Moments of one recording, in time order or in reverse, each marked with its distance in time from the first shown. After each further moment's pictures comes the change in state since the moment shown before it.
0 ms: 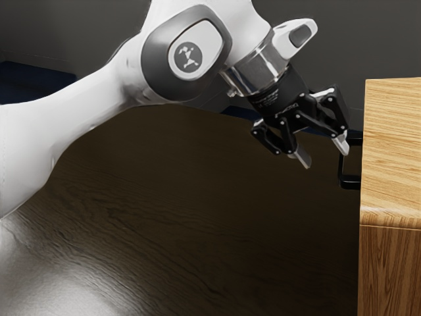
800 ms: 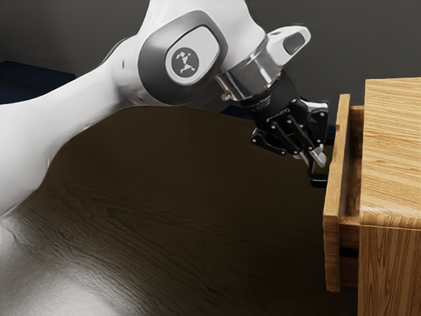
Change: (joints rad) arm 0.003 -0.020 0.008 -0.033 0.043 -0.008 -0.007
